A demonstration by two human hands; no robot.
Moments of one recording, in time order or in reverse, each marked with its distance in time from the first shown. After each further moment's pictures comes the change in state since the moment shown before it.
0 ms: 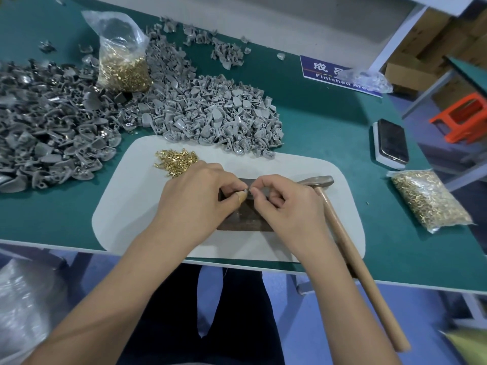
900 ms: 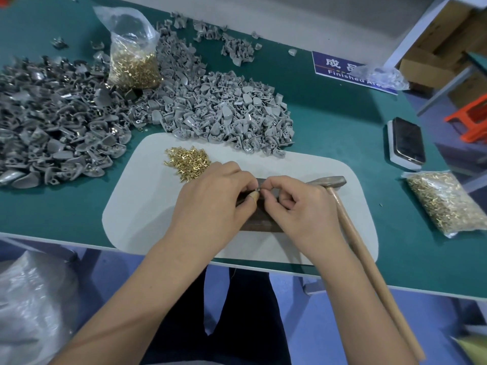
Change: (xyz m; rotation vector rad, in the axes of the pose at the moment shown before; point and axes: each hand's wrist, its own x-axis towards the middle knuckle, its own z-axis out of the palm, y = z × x) left_hand -0.008 0.008 0.007 0.064 0.092 0.087; right_hand 0.001 0.000 -0.004 -0.019 -0.049 -0.046
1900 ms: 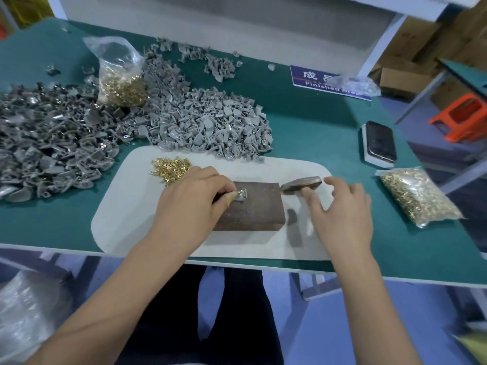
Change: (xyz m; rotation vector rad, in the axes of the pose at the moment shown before) left_hand 0.001 -0.001 0.001 0.055 -0.009 0.001; right_hand -0.027 0.065 -0.042 -0.361 0.181 0.567
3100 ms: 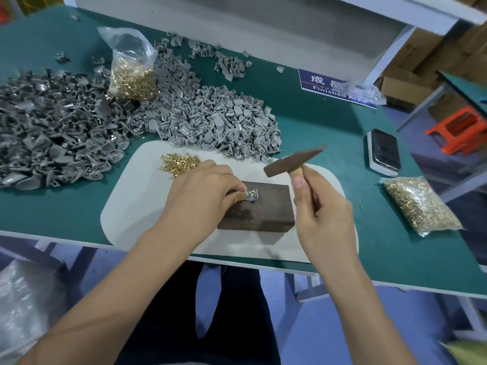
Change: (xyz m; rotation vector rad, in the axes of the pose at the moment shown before) left_hand 0.007 -0.006 -0.007 0.017 0.003 0.085; right_hand -0.036 -0.055 -0.017 0.508 -0.060 -0.355
